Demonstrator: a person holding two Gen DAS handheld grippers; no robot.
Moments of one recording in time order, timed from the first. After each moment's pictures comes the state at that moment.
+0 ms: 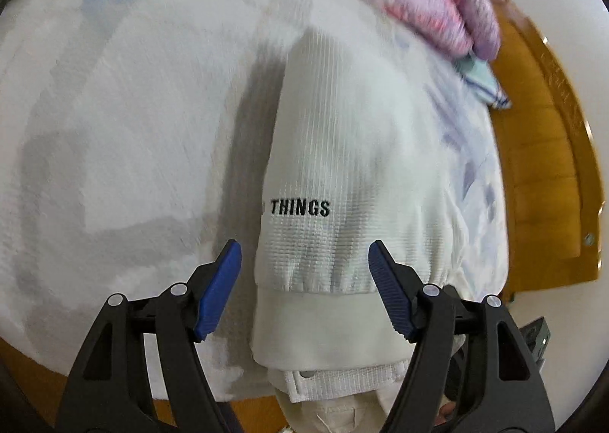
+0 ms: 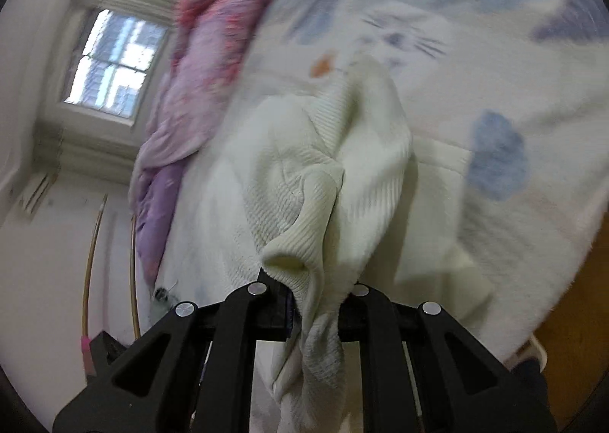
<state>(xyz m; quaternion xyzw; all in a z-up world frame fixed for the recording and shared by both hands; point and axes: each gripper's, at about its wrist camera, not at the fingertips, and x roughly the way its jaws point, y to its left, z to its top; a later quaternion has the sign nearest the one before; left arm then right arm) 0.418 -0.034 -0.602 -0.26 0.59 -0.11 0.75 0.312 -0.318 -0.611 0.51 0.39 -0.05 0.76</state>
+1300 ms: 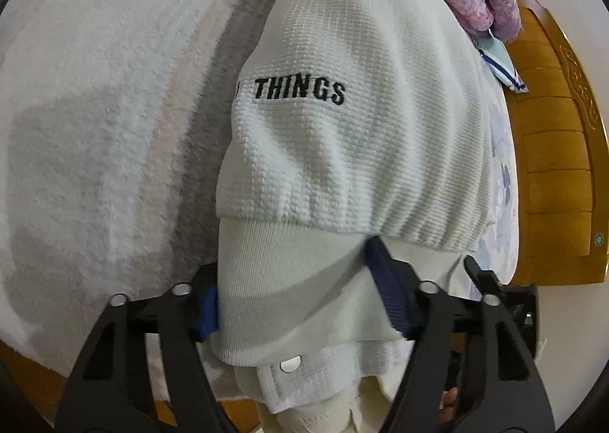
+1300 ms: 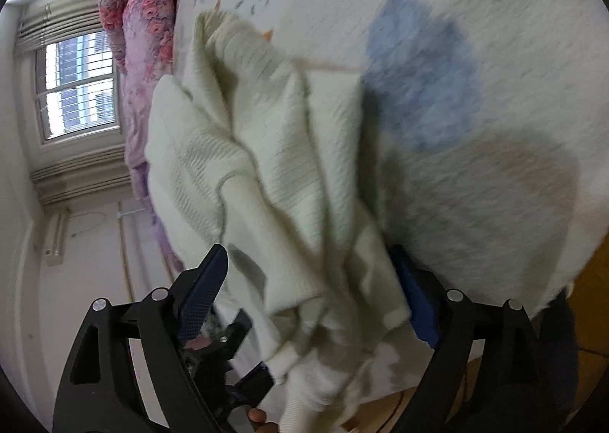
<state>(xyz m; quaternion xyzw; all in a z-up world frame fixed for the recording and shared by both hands) 0.402 -0.068 -0.665 -0.28 0.62 -0.11 0.73 0.303 -0.358 -0.690 0.64 0.46 0.00 0.62</state>
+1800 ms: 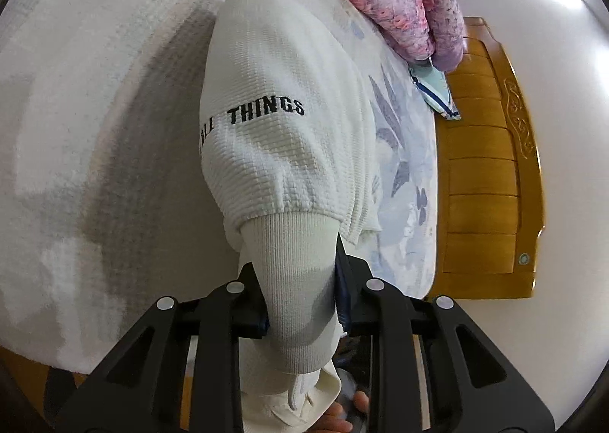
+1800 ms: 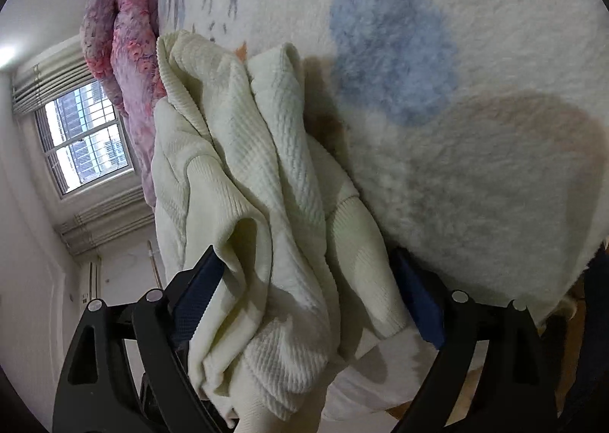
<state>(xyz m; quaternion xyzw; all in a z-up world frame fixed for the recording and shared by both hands) 0.437 -0.072 -0.599 -0.38 0.57 -0.19 0.70 0.288 -0.356 -0.704 0.73 0.41 -0.03 0.55</state>
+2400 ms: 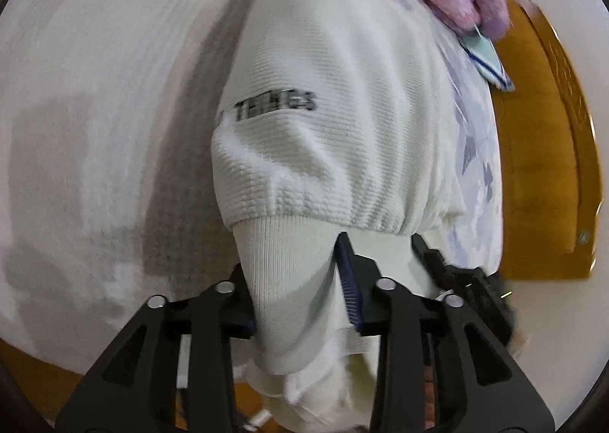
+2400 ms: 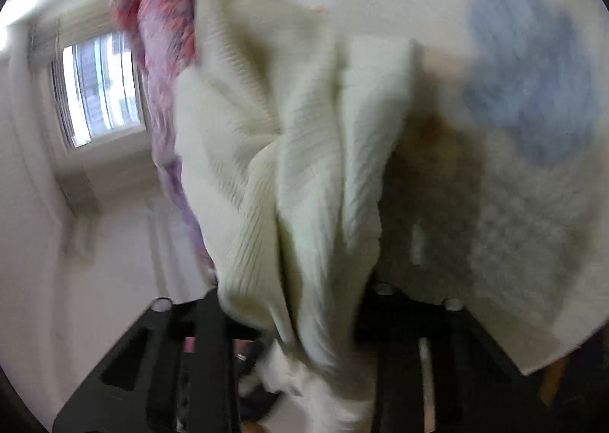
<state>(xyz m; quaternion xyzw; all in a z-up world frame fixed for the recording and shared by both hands) 0.429 -0.071 -0.625 -0.26 0.63 -0.14 0.72 0.333 -0.355 -0.665 0.63 0.44 0.04 0.64</state>
